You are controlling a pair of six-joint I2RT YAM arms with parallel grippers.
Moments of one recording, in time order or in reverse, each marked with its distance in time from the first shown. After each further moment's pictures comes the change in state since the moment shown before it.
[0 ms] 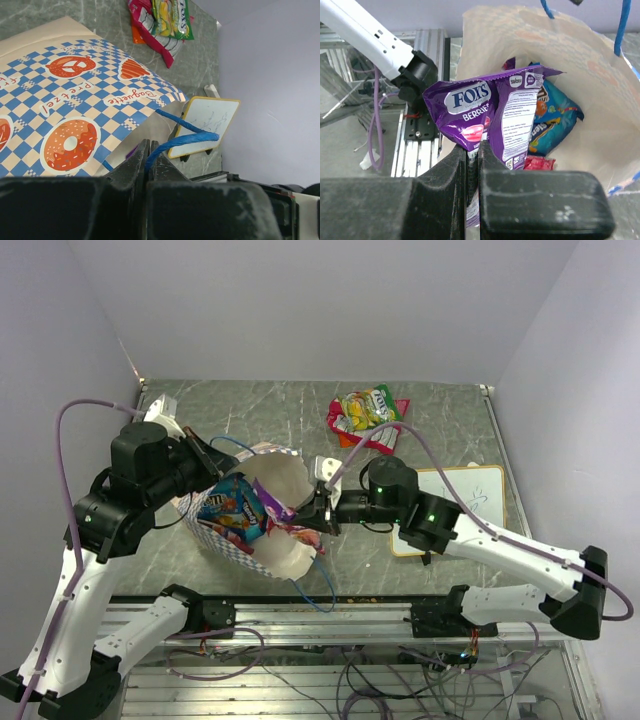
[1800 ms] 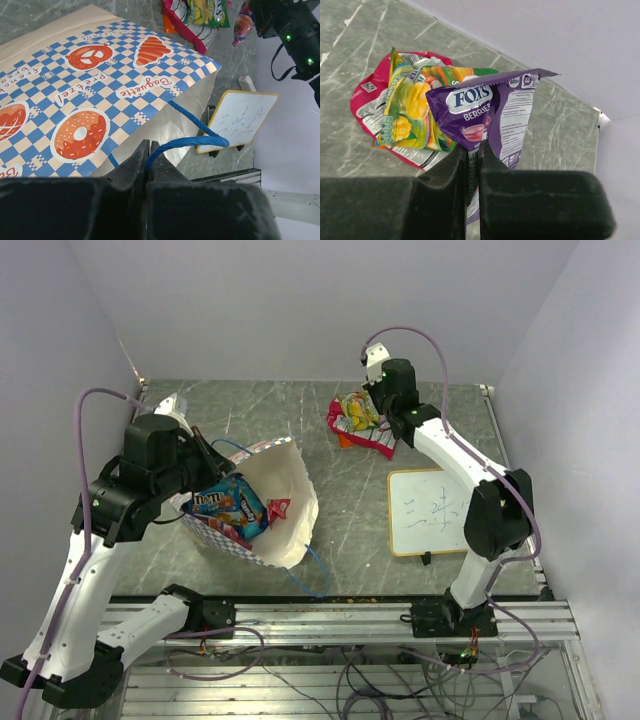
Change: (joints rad) left arm -0.001 0.066 0.036 -0.100 -0.051 0.091; right arm -0.640 0.586 0.452 -0.103 0.709 -0.224
